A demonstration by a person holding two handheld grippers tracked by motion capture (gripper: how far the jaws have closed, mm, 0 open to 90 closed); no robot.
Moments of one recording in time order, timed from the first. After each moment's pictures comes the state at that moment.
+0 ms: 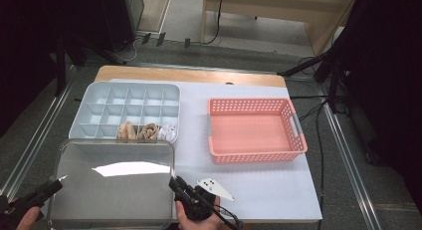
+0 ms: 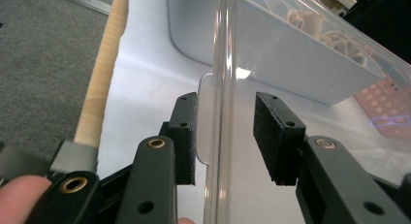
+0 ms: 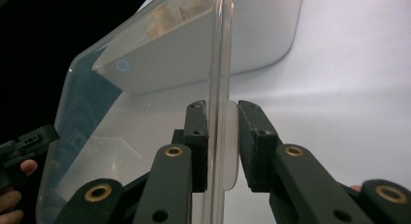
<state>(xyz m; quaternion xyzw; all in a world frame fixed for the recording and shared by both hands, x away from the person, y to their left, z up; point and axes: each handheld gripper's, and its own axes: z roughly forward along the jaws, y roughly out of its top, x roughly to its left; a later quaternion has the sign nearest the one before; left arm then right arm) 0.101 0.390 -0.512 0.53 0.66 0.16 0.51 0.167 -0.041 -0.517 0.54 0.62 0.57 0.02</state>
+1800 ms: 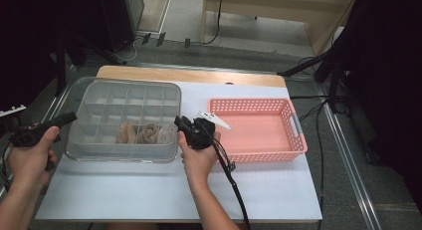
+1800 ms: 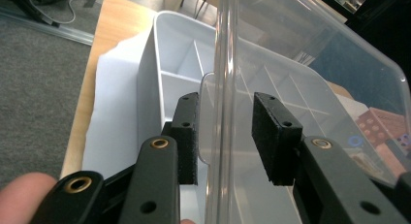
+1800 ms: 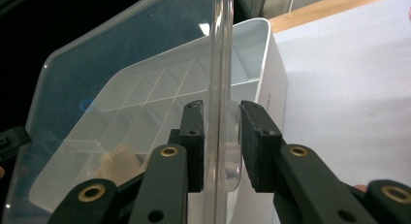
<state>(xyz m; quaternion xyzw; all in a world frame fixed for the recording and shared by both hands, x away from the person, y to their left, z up) 0.269 0.404 -0.448 0.54 0.64 0.16 0.52 0.318 -0.022 -0.463 0.56 0.61 0.56 0.07</state>
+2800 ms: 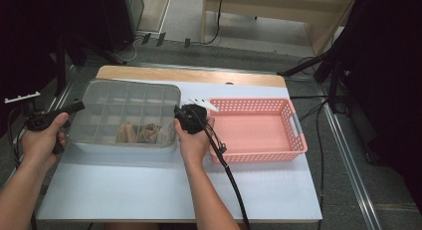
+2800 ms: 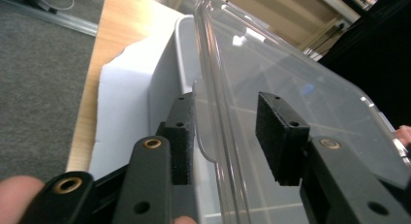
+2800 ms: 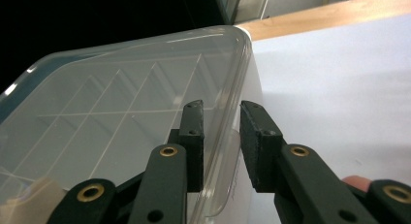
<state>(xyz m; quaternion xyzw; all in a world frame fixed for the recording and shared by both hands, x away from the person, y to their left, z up) 0.320 0.415 -0.474 0.54 0.66 0.14 0.51 0.367 0.002 -0.474 0.56 0.64 0.51 0.13</state>
